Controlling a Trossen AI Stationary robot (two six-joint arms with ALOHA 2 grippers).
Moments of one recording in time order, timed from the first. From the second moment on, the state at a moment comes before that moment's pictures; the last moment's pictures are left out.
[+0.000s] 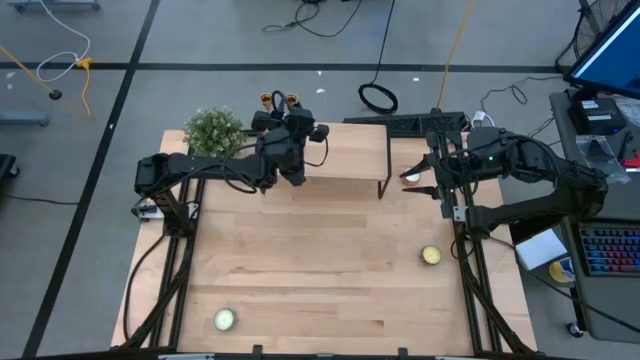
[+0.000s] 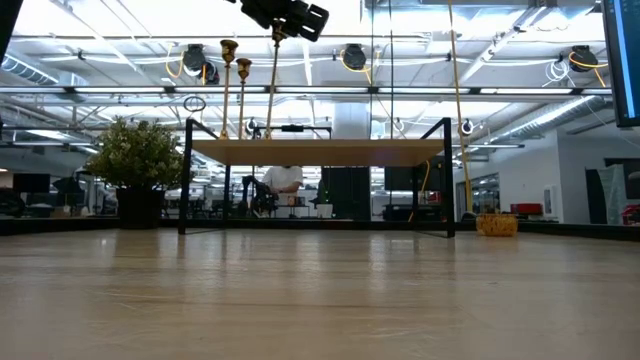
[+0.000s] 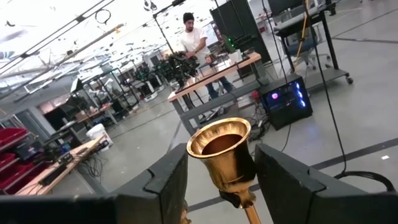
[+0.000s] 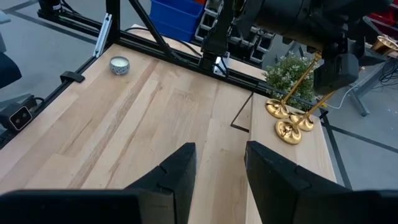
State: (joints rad) left arm 0.13 1.73 1.44 0.66 -1.49 0.75; right arm -0.08 0.93 1.33 -0.81 -0.13 -0.34
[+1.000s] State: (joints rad) left arm 0.13 1.73 1.44 0.66 -1.49 0.75; right arm -0.08 0.93 1.33 -0.82 -0.13 -0.34
